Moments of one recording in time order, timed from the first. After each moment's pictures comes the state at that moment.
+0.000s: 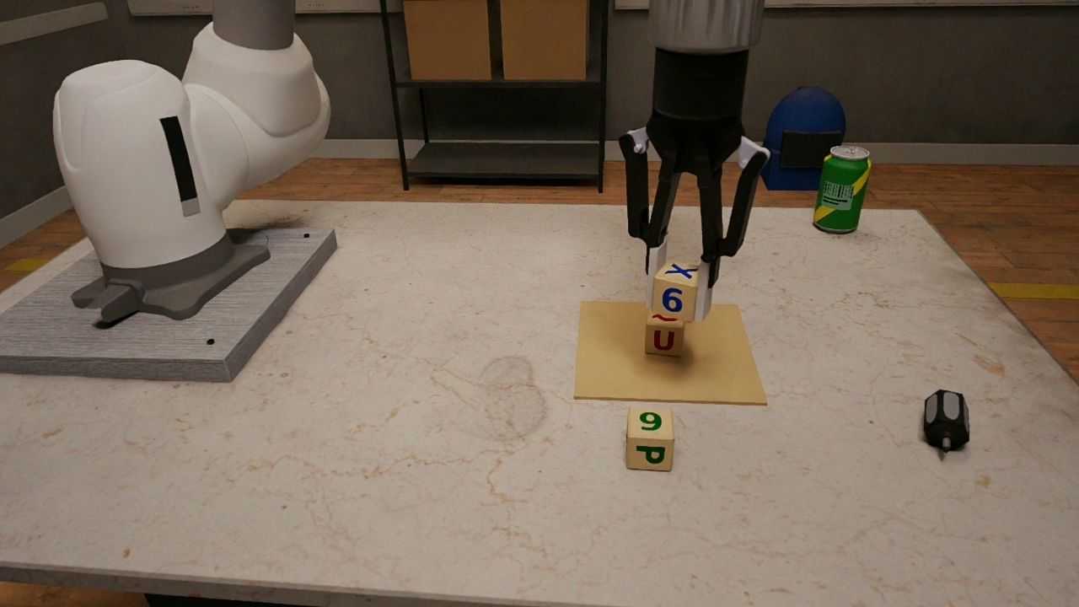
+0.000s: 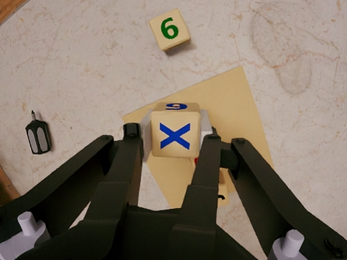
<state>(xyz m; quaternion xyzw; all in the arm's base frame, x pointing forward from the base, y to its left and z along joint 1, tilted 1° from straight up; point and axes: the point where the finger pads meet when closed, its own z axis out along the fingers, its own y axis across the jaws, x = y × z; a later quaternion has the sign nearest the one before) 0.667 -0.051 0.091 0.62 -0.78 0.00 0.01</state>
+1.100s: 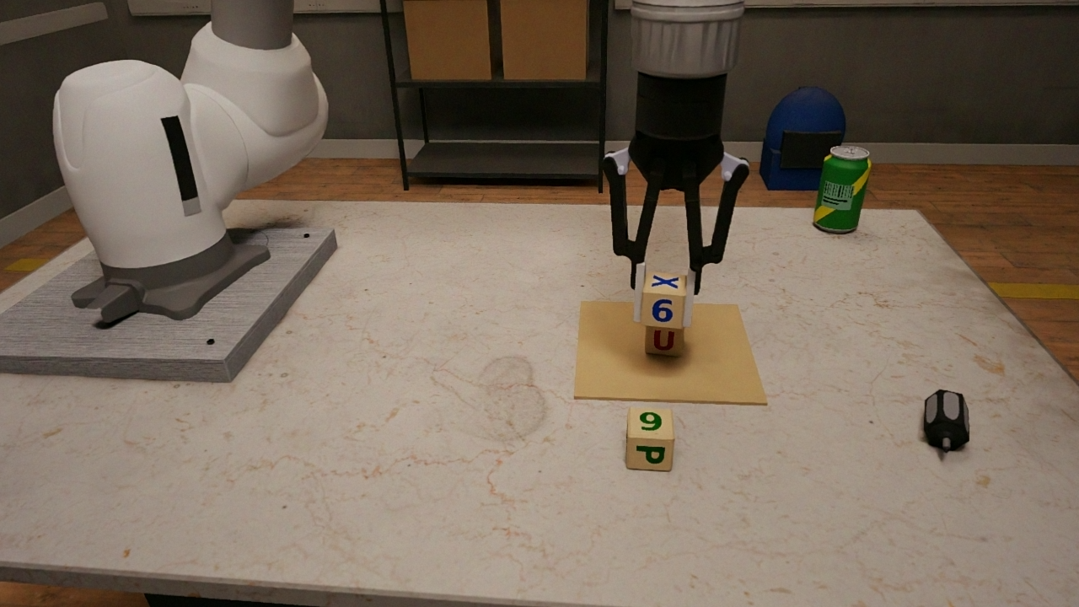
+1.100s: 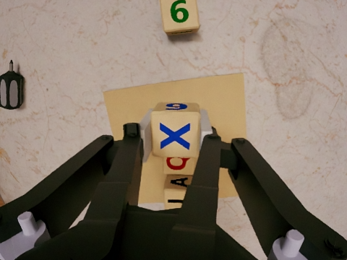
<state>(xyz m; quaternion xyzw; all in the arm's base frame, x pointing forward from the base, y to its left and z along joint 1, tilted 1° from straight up) 0.650 -0.036 0.070 0.72 -0.69 -0.01 0.01</state>
